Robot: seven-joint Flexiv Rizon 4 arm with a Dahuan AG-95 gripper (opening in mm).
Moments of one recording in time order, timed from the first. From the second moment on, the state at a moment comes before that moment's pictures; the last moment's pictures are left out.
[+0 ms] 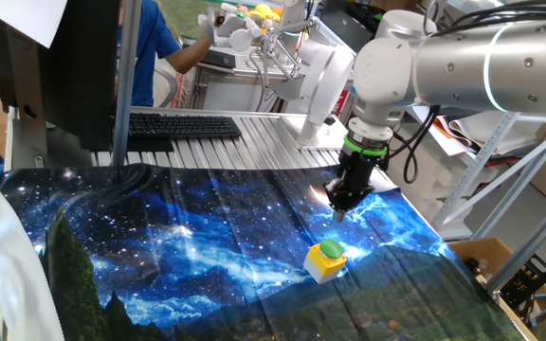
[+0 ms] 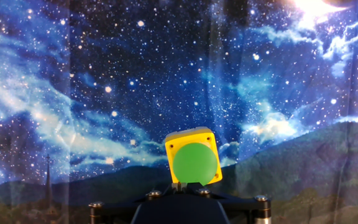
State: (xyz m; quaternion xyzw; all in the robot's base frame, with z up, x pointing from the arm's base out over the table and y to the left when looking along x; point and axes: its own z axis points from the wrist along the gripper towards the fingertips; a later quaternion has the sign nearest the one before) arm 0.536 -0.103 0.186 0.02 -1.00 0.01 0.06
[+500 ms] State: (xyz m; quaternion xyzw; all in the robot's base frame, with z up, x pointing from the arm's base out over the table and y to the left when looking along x) arm 0.535 -0.100 0.189 0.02 -1.00 0.01 0.06
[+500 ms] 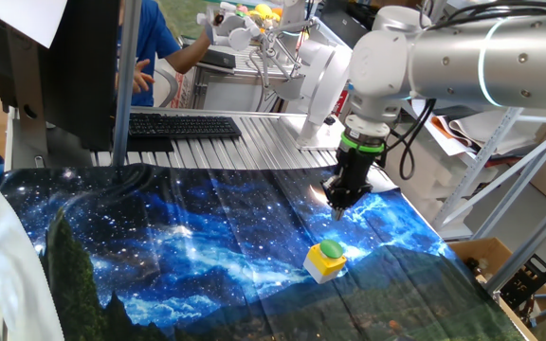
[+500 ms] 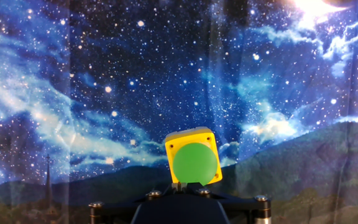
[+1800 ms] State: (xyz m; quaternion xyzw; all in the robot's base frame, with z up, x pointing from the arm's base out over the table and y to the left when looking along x) arm 0.534 -0.094 0.197 0.01 -1.00 0.01 0.06
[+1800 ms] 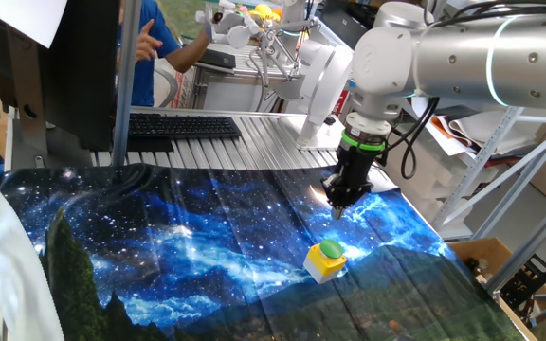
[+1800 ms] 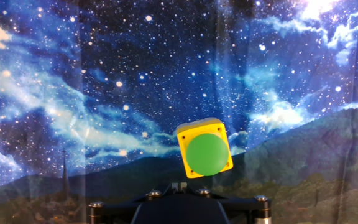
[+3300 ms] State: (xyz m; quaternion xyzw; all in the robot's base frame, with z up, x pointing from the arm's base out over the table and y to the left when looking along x) arm 0.533 -0.093 0.197 0.01 -1.00 0.01 0.06
